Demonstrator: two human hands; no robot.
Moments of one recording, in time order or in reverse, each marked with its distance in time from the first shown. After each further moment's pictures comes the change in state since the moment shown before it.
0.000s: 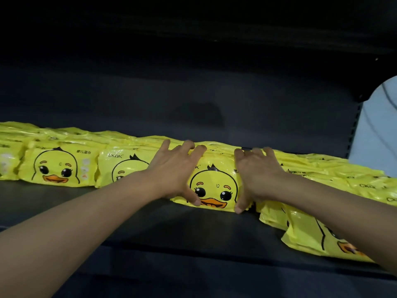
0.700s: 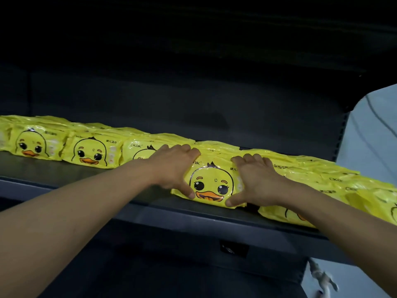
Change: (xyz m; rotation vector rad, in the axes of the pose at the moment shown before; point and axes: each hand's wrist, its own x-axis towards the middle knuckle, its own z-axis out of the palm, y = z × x) left_hand -0.062 0.013 -0.049 -0.163 -0.160 -0.012; right_hand -0.074 0.005 -0.010 0.239 0.040 -0.113
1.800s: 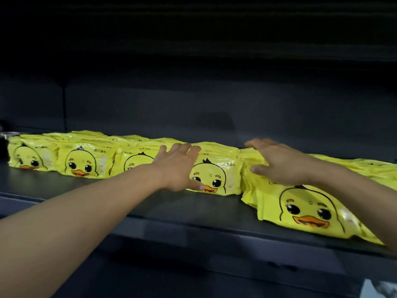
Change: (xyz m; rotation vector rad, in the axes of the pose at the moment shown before) left_hand -0.019 -0.137 0.021 0.000 0.039 -0.142; right_hand 0.081 -0.078 -0.033 0.228 0.075 -0.051
